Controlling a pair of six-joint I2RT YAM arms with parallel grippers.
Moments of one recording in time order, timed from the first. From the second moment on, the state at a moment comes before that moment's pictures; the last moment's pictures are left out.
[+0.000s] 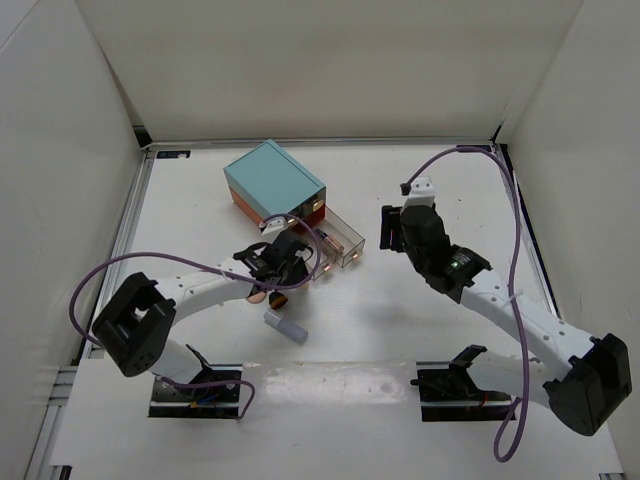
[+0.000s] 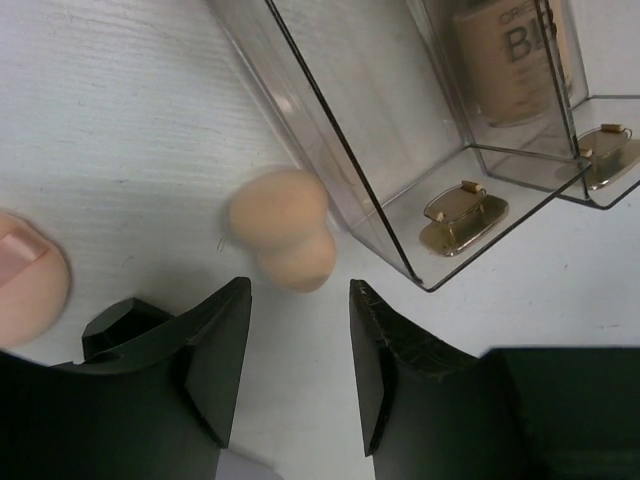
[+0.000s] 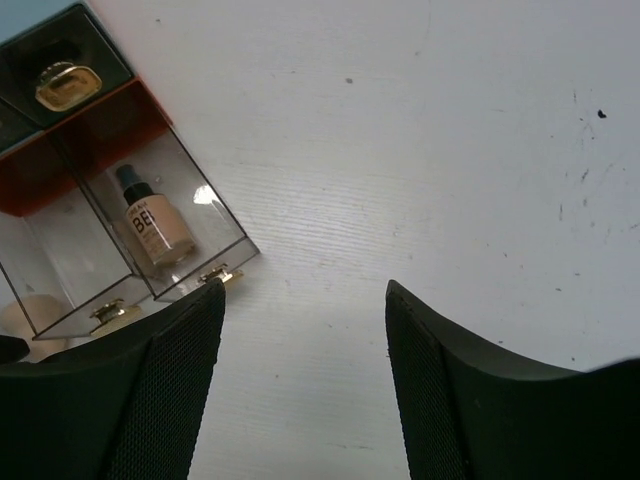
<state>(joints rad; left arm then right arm) -0.79 1.45 0.82 -0.33 -0.29 -0.96 0.69 1.08 0.85 -0.26 0.45 0.26</state>
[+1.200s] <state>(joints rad) -0.82 1.29 0.90 -0.42 -0.36 -0.95 0.69 0.91 0.79 -0.41 0.54 0.31</state>
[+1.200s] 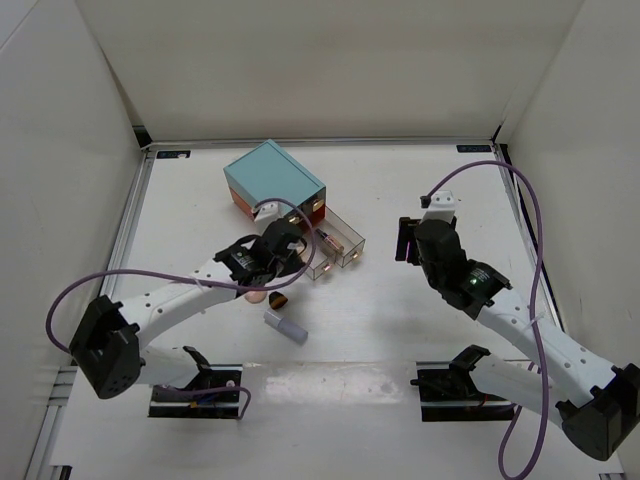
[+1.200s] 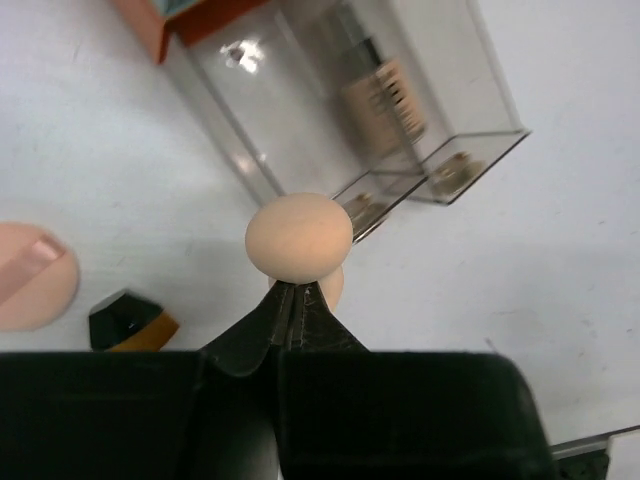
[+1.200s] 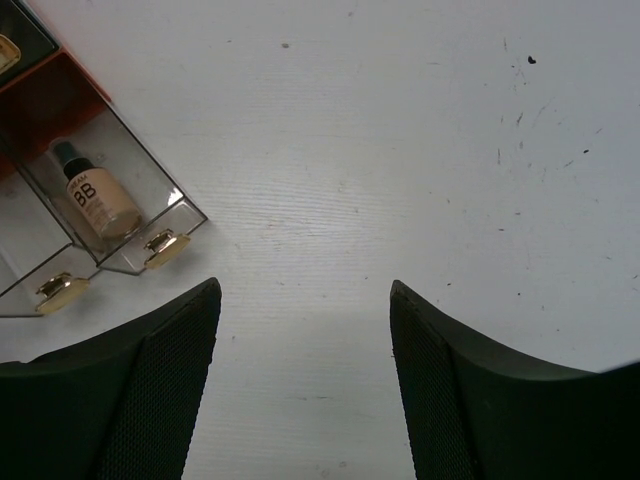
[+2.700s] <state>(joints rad) -0.64 0.86 0.89 -0.87 -0.52 -1.02 1.27 1.67 0.91 -0.05 -0.01 -0.14</state>
